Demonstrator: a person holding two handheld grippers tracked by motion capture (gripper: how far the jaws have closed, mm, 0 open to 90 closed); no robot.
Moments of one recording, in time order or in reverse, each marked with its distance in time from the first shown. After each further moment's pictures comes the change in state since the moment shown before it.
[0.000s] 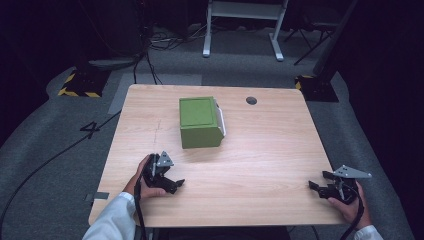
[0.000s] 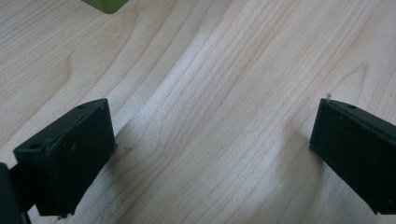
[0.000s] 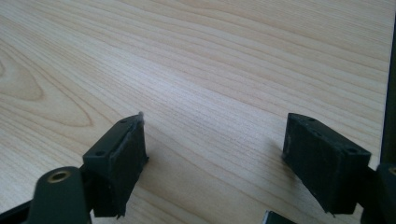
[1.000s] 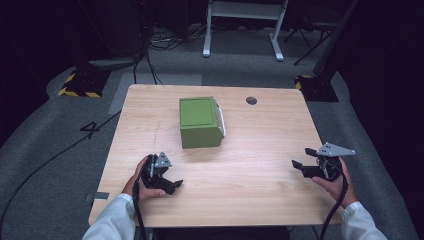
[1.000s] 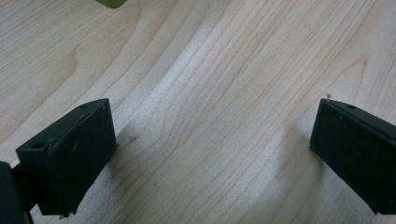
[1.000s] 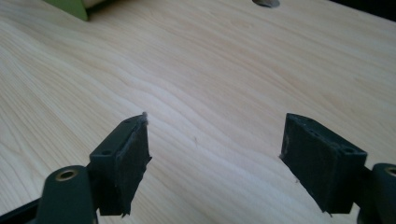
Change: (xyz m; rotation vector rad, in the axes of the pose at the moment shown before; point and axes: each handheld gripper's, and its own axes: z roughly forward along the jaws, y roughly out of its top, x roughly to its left) left arm 0.000 -0.004 -0.003 -0.001 0.006 -0.004; right arm 0.033 0.093 0.017 -0.110 0.073 -0.133
